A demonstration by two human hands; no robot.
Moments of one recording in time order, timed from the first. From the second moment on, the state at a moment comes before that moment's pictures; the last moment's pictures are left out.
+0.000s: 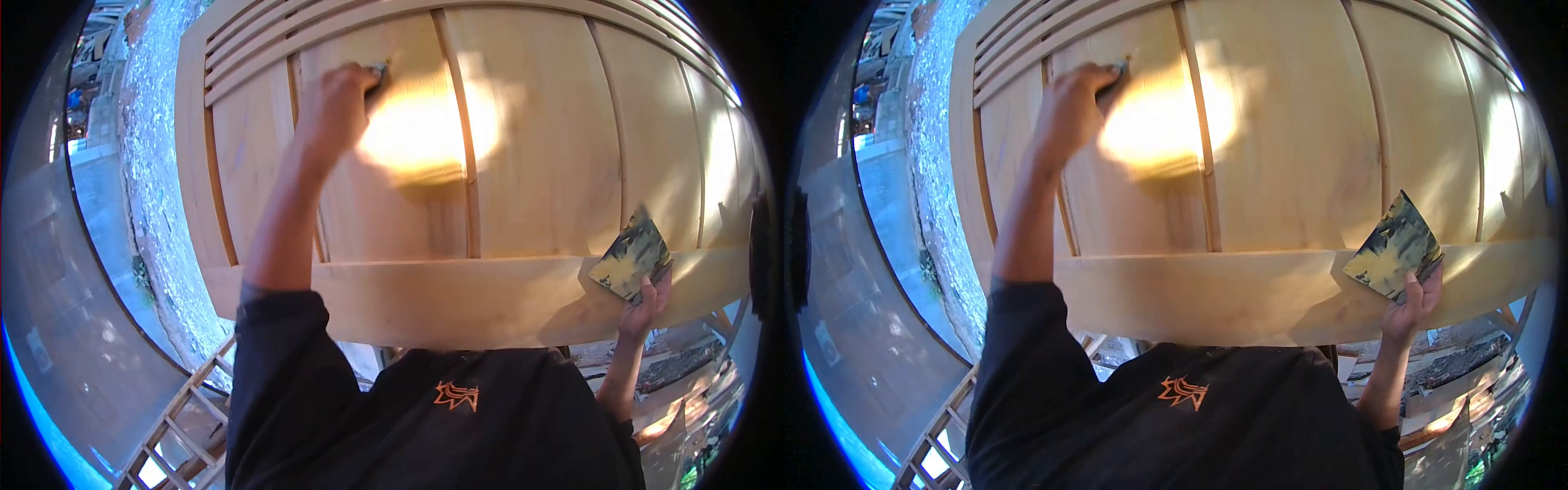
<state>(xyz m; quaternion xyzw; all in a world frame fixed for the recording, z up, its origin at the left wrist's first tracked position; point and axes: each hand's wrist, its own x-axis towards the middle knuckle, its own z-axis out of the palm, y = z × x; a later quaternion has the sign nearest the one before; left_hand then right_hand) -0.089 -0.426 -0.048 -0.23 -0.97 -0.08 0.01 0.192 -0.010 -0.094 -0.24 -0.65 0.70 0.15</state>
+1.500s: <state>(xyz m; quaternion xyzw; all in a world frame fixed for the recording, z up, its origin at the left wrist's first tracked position) -0.040 -0.343 0.010 -0.23 -0.93 -0.11 -0.26 0.192 -0.015 -0.094 -0.21 -0.62 0.74 0.13</state>
